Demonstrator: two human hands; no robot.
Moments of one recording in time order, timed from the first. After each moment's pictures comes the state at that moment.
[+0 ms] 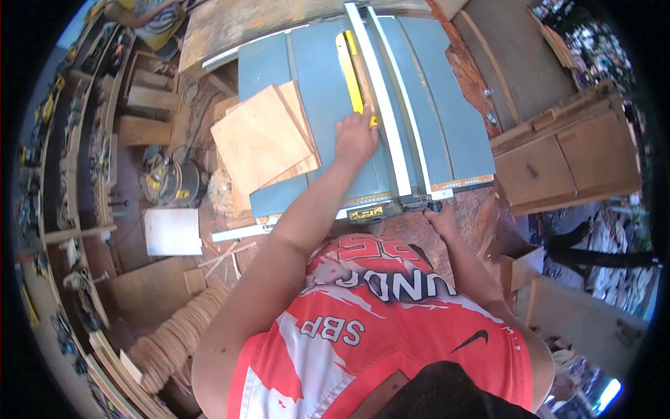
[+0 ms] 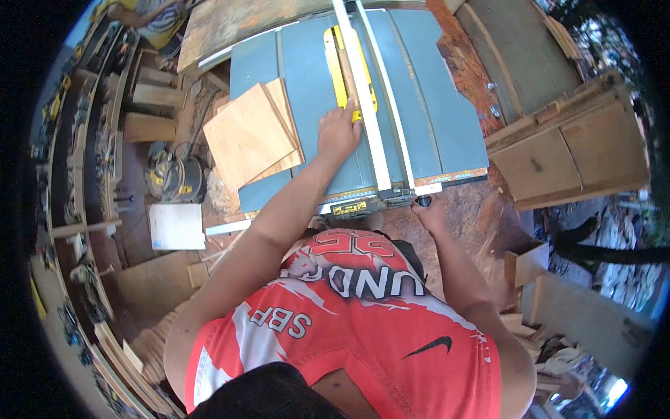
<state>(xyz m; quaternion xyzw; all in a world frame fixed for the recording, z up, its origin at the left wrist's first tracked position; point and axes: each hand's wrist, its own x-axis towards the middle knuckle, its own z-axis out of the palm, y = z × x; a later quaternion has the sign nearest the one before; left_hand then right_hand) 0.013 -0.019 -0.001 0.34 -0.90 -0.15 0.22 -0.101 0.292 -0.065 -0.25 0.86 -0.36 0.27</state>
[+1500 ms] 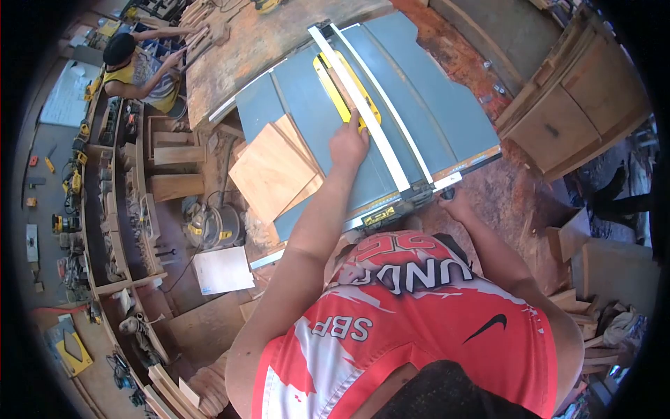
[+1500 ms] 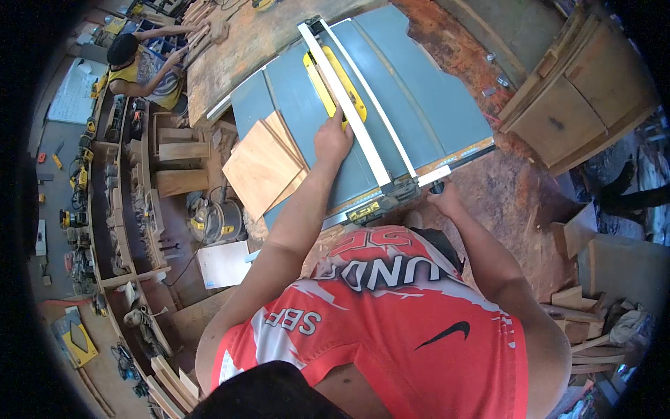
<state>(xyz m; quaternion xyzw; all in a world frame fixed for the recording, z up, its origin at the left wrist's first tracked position) 0.003 -0.033 0.012 0.32 -0.92 -0.09 0.20 -0.110 0.294 -0.101 -0.23 0.85 -0.37 0.30</state>
